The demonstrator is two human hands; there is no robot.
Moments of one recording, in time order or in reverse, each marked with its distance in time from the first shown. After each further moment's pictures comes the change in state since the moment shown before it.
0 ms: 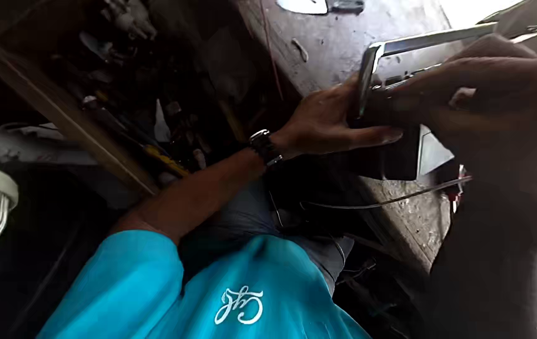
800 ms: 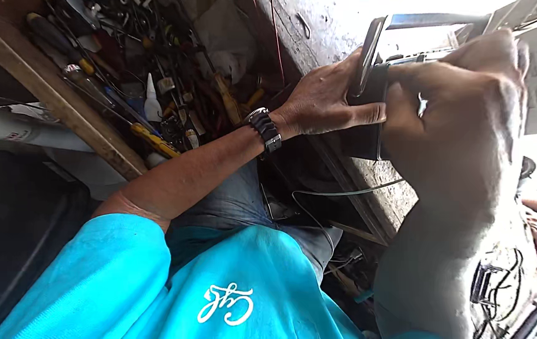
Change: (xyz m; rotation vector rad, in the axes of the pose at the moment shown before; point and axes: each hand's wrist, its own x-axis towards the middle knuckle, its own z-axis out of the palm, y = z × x) left_hand 0.000 0.009 0.000 0.160 -0.036 0.031; right_hand -0.019 -0.094 0.033 -0.560 0.016 0.322
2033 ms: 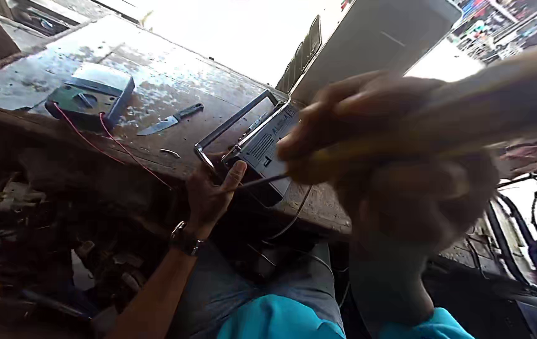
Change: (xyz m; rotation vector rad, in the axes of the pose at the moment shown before) left_hand 0.000 0.006 0.016 -0.189 0.201 -0.141; right_hand -0.021 0.034 -0.064 1.200 0.556 -0.422
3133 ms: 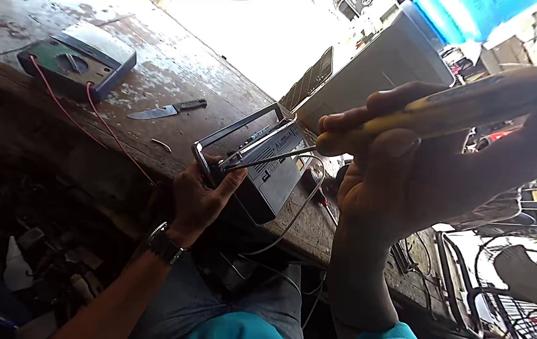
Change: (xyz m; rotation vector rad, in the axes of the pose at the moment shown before) left_hand 0.004 -0.001 0.007 0.030 0.083 -0.030; right_hand 0.014 0.045 -0.026 -0.321 0.187 -0.233
